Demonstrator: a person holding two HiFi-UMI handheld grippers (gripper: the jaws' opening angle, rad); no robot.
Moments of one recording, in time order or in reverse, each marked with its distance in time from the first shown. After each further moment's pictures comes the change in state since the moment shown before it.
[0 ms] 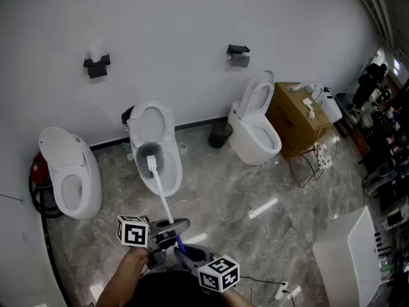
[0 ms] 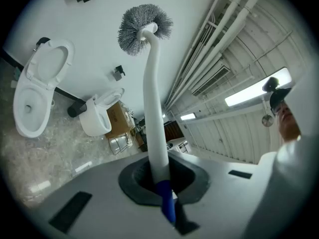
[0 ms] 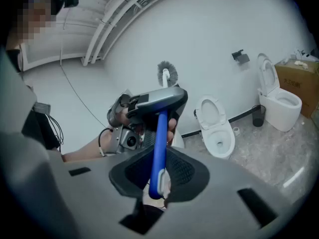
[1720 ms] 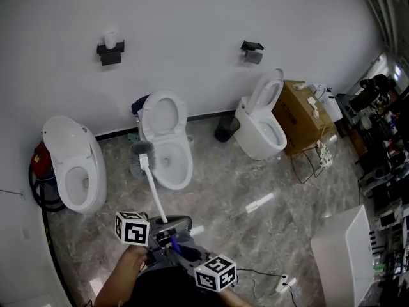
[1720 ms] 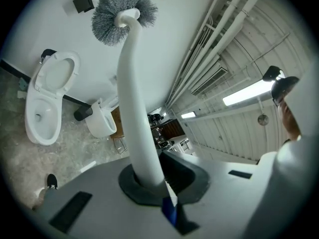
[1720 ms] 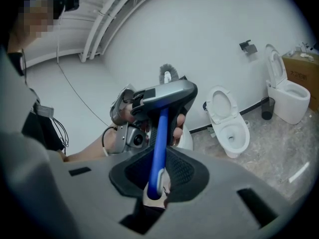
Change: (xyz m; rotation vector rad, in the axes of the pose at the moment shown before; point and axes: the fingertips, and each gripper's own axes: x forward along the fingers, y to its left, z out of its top) left arm -0.112 0.026 0.018 0.002 0.003 -0.012; right arm 0.101 0.085 -0.013 0.031 0.037 0.032
